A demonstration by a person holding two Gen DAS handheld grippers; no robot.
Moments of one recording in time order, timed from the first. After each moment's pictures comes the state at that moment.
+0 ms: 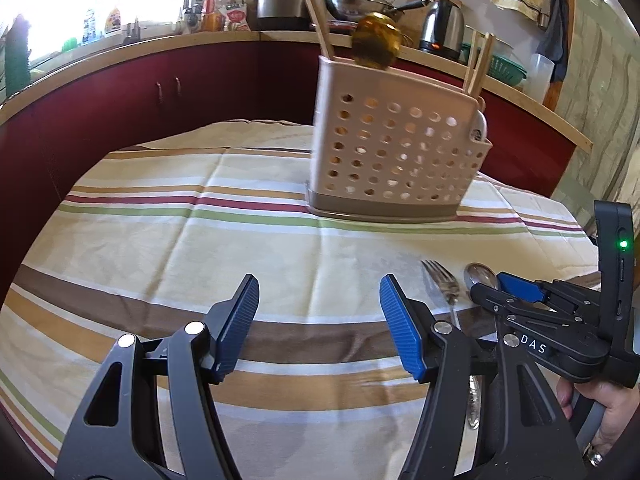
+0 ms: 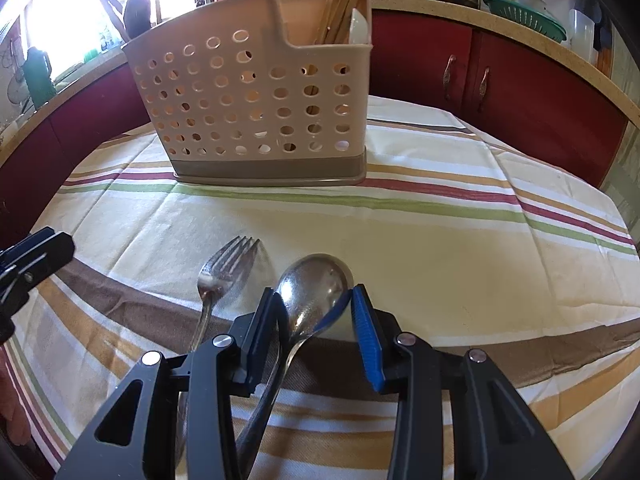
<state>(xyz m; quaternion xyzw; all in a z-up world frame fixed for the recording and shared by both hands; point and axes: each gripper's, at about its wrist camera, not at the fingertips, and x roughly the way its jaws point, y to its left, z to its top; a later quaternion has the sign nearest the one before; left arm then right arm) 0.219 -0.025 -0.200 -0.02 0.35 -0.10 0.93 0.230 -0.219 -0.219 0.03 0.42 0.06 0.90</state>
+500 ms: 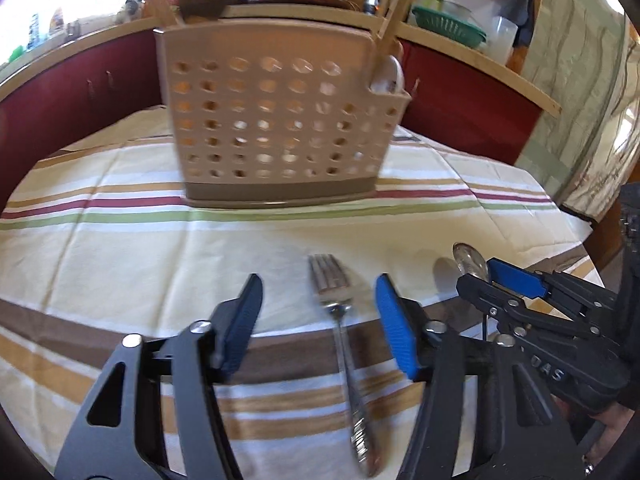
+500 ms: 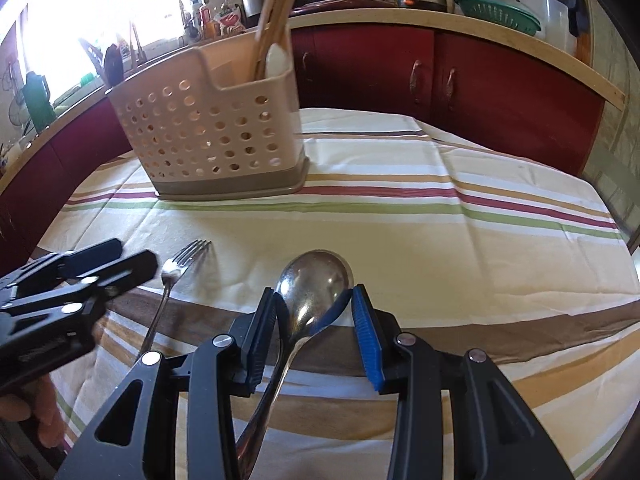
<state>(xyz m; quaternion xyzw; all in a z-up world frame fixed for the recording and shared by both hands) 0.242 -0.117 -0.215 -0.01 0.40 -0.17 0.90 0.210 -0.274 -0.207 0.06 0.40 0.05 0.91</state>
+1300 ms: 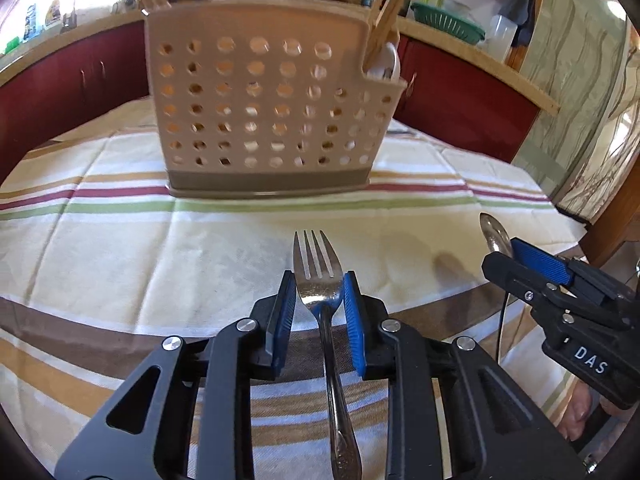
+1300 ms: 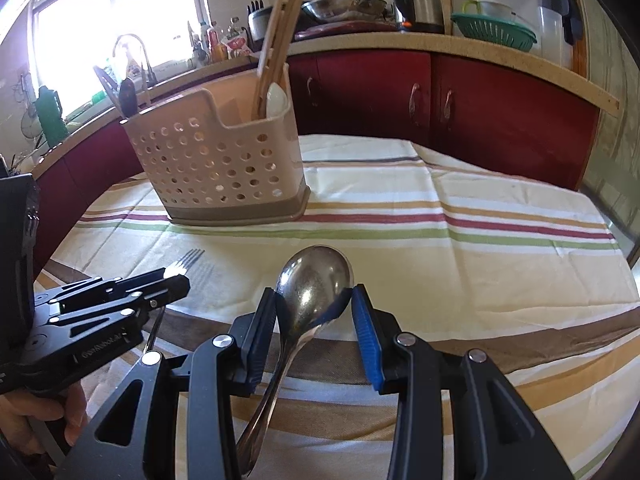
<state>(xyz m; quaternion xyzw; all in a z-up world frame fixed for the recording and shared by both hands) 0.239 -0.114 -0.219 -0.02 0.40 -0.18 0.90 0.197 -0.280 -0.190 0.06 0.36 0.07 0.93</state>
